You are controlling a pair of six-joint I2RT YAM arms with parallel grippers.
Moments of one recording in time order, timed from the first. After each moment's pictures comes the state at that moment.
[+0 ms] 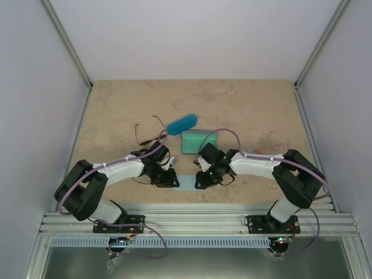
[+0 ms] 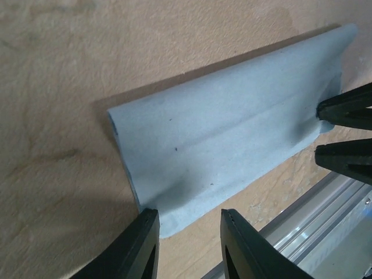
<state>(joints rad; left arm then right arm) -0.62 1.44 0.61 -0.44 0.54 -0.49 0.89 1.65 0.84 -0.44 -0.39 0.45</state>
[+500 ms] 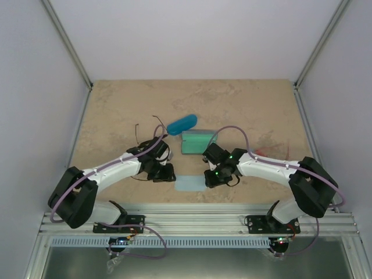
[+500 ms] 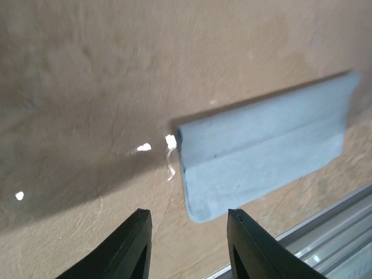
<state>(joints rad) -0.63 1.36 0.67 -0.59 0.38 -0.52 0.89 1.51 0.82 -0.64 -0.20 0.52</state>
